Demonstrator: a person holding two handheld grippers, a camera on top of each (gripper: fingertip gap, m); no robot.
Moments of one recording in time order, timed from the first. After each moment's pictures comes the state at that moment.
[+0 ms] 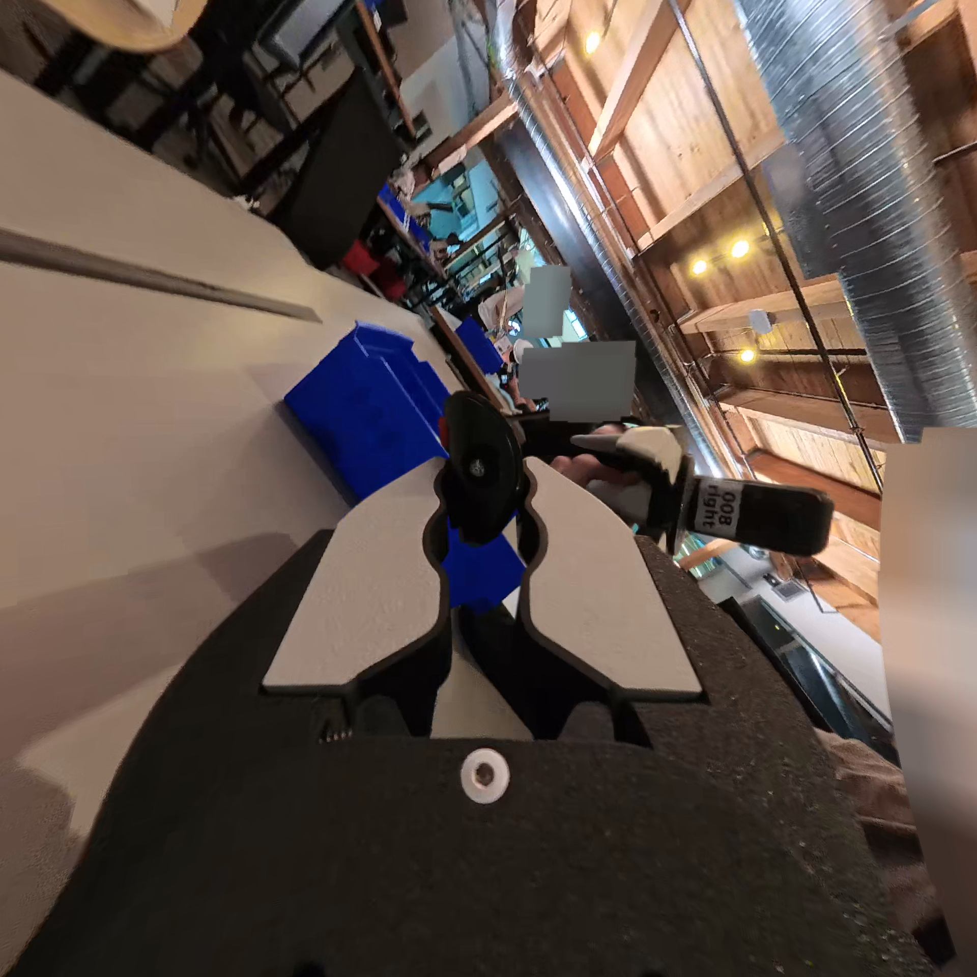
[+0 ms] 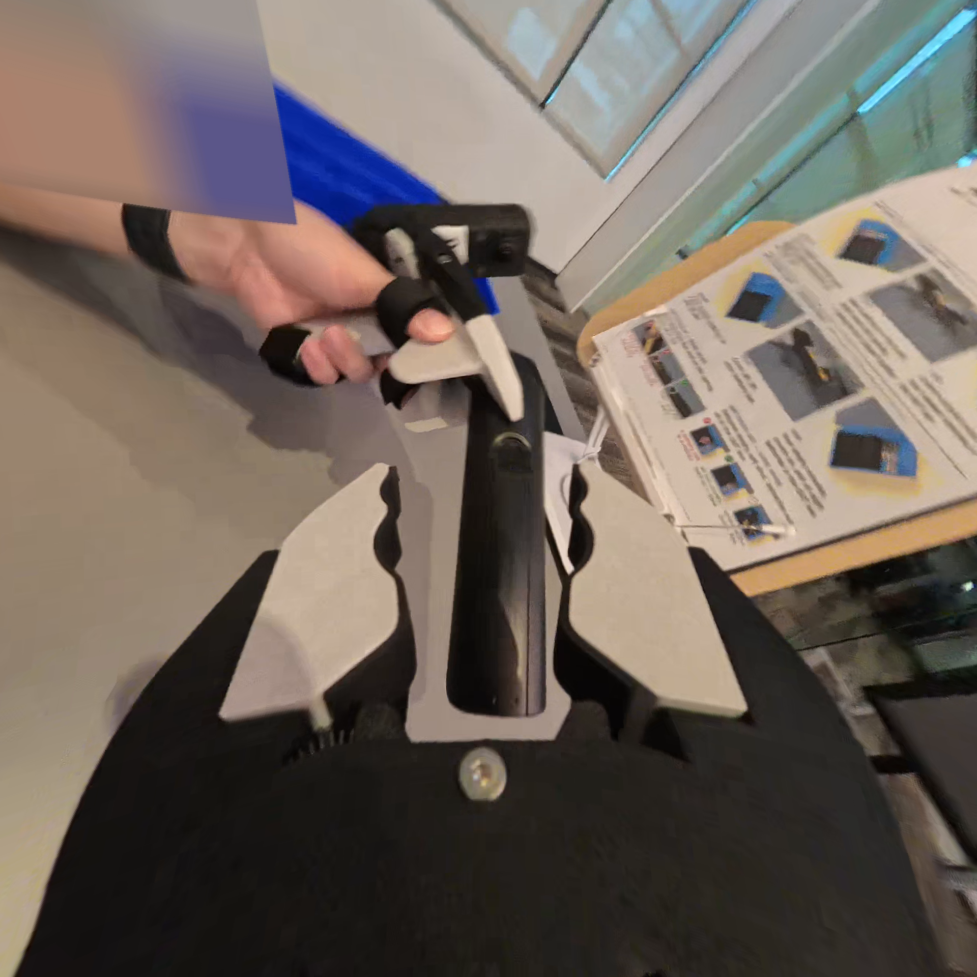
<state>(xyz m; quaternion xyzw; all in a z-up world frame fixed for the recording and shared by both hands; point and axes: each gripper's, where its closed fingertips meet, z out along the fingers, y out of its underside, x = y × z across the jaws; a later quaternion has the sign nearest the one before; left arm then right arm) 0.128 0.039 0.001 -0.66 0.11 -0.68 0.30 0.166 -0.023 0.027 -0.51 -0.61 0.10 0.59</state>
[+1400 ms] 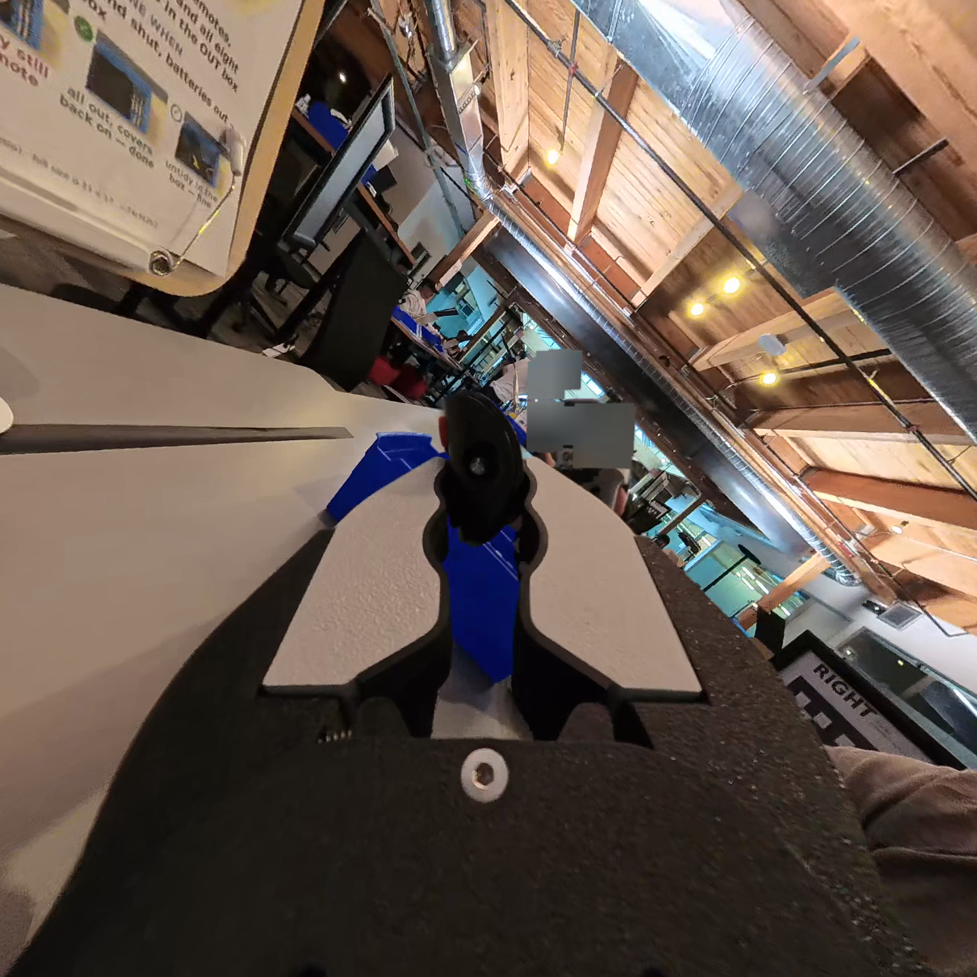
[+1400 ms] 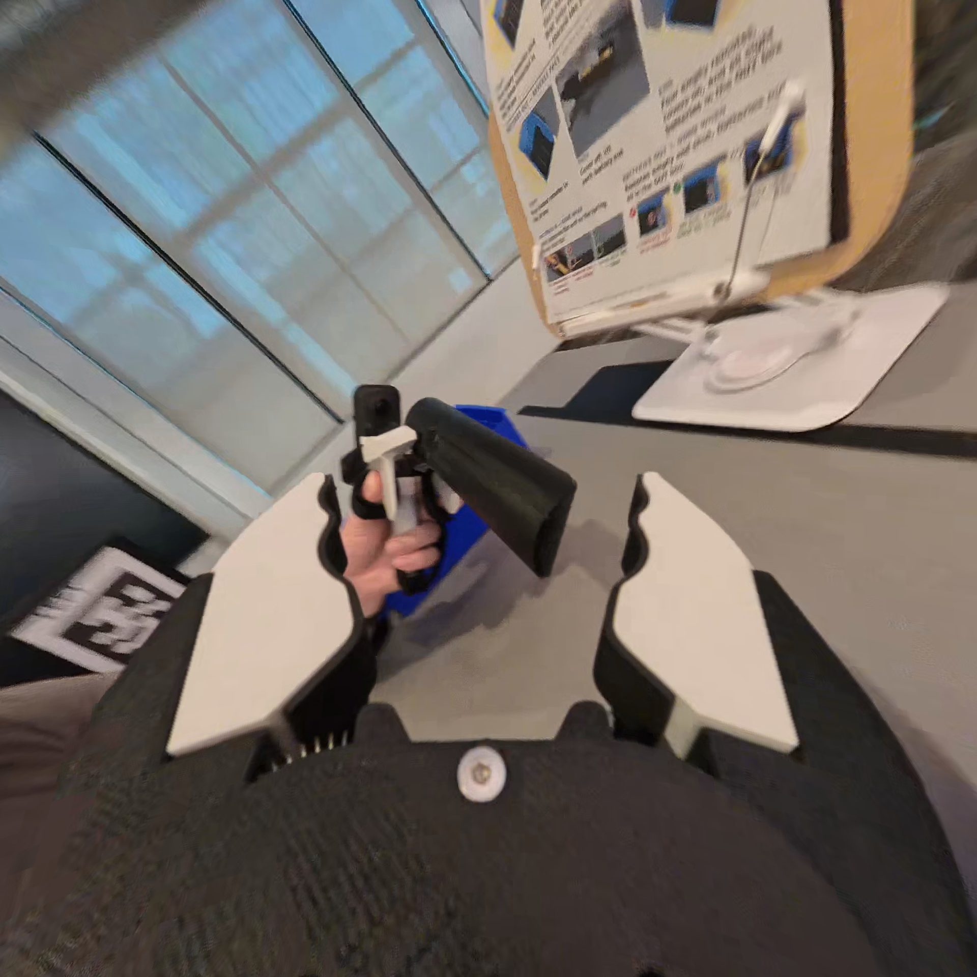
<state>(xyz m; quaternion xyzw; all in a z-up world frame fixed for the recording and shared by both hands) 0.097 0.058 0.031 -0.61 0.12 -0.66 0.43 0.218 0.050 0.036 -0.68 -0.12 0.57 0.45</state>
